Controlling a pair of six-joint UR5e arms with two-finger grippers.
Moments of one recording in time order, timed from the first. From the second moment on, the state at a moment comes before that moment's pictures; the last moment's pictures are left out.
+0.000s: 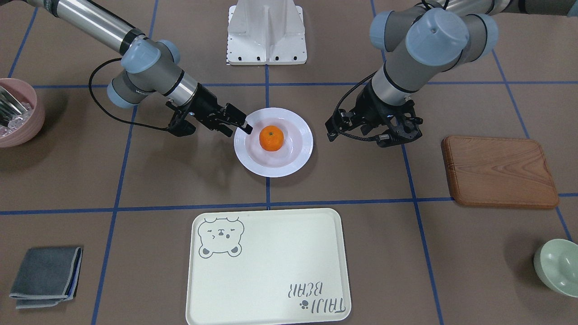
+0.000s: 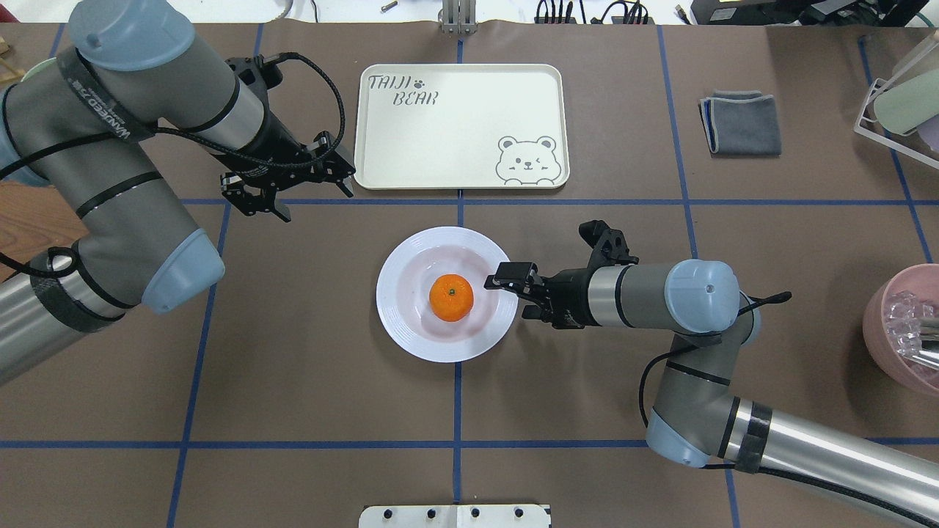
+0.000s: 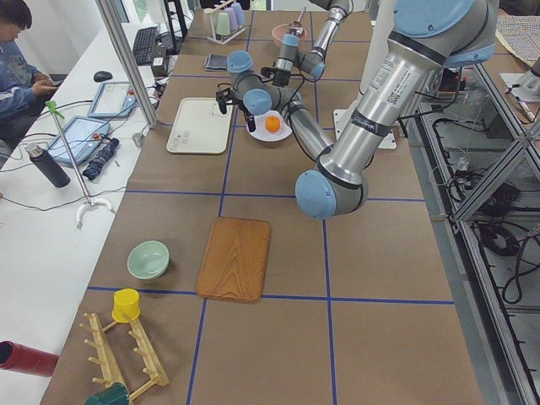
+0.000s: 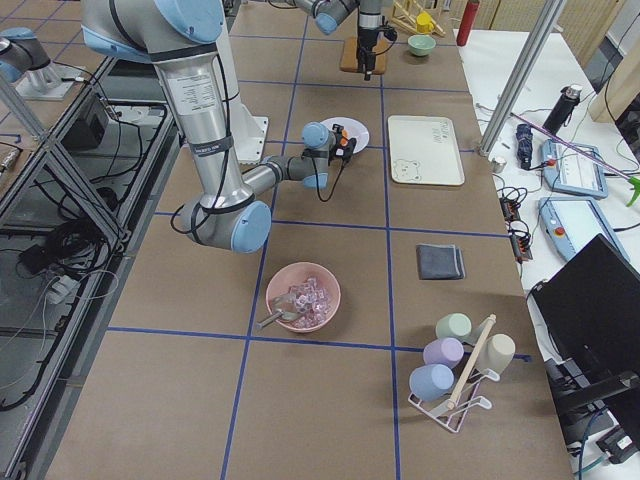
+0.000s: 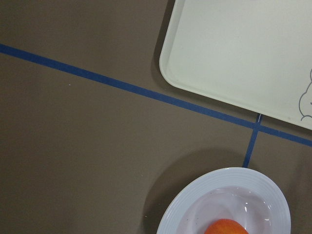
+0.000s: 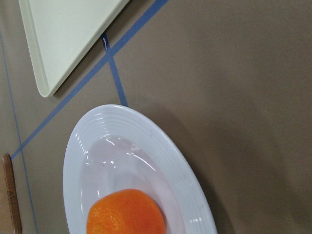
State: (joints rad) left arm -0.82 -2.14 -1.76 -1.69 -2.25 -1.36; right arm 0.45 -1.17 1.49 -0.39 1.77 1.86
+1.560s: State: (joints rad) left arm -0.83 -2.13 -1.77 -1.69 -2.25 -1.36; right arm 0.42 -1.15 1.53 -0.38 1.69 1.88
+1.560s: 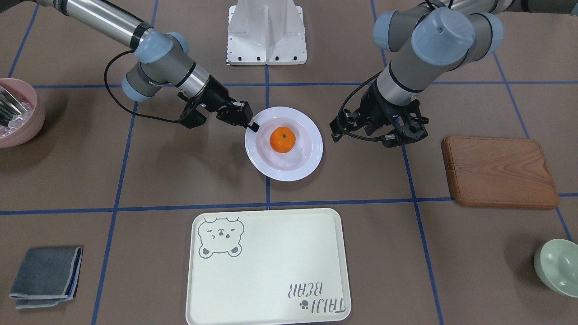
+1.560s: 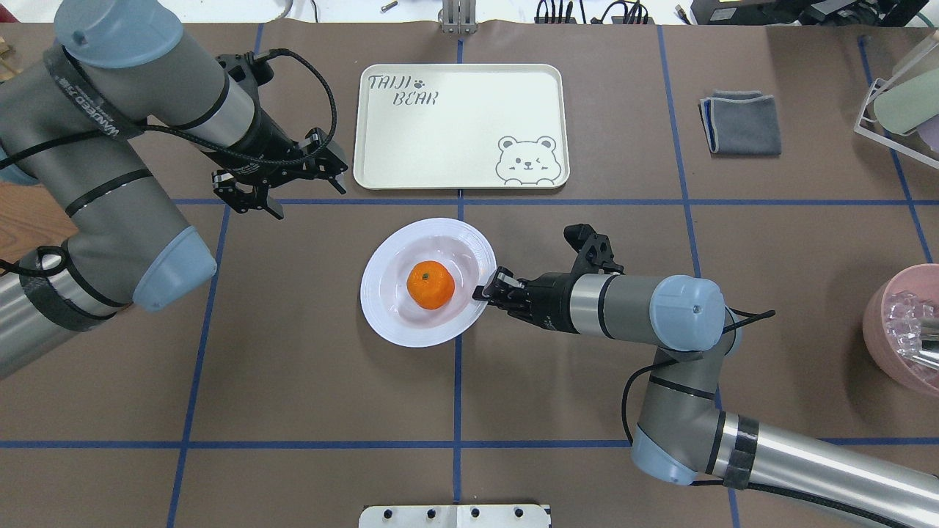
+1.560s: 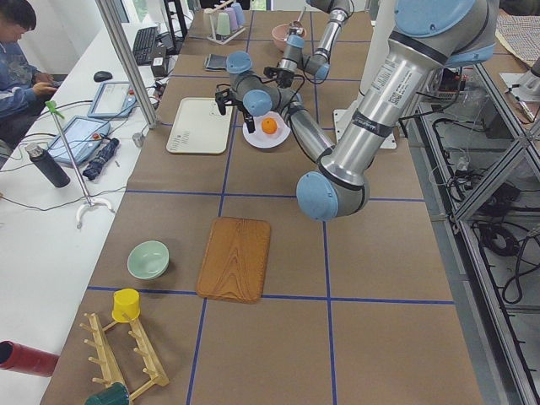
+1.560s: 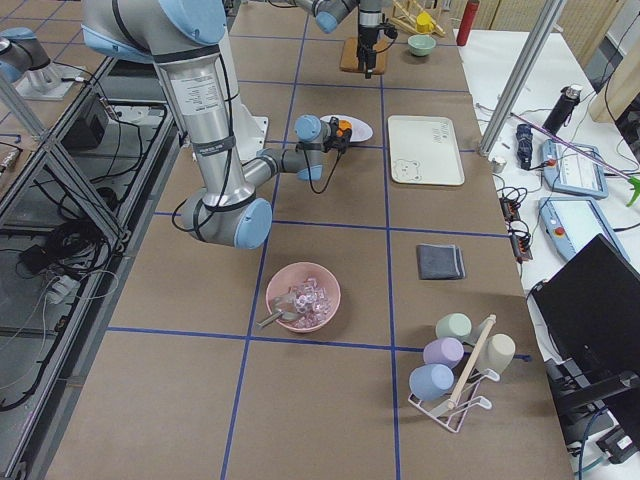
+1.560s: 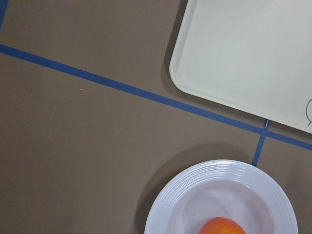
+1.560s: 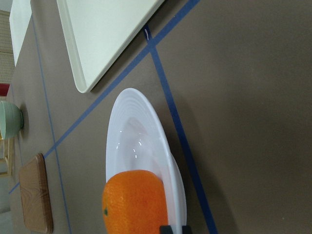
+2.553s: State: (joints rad) left arm -0.90 -2.04 -1.84 -1.69 -2.26 -1.32; right arm 0.43 -1.15 1.50 -0.21 1.38 2.09
